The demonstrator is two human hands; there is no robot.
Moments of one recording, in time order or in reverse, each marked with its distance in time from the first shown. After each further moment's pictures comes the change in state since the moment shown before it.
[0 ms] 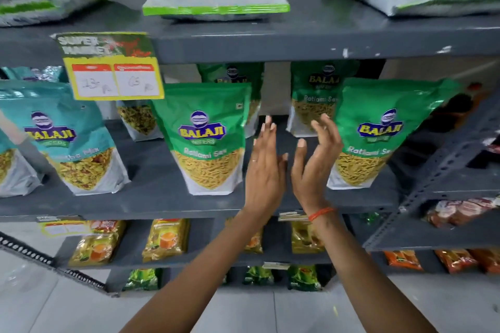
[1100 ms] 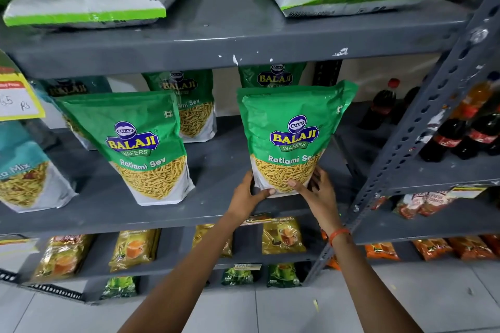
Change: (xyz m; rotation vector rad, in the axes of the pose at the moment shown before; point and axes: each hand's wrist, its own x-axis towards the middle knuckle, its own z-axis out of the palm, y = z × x) left_hand -0.022 -0.033 0.110 -0.407 -0.464 -0.615; right_hand -0.031 0.163 -0.103 0.362 -0.459 0.946
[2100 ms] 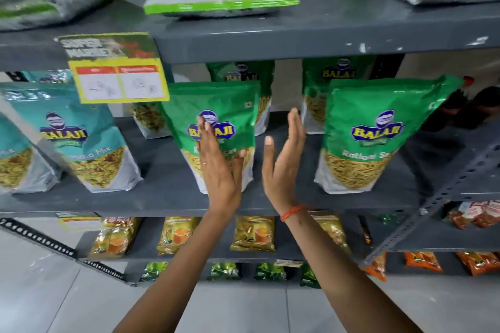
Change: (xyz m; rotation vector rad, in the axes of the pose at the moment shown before) left_hand -0.063 0.032 -0.159 0.370 0.808 0.583; right_hand -0.051 -0.104 0.233 -0.162 0.247 -0.745
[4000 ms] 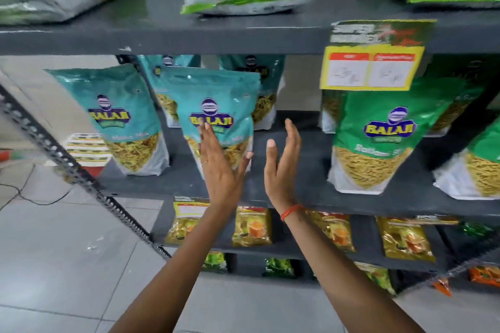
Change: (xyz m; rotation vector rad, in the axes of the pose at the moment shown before) left_hand 0.045 -0.190 -0.213 0.146 -0.057 -0.120; right_hand -0.106 -0.113 0.234 0.143 -0.131 0.195
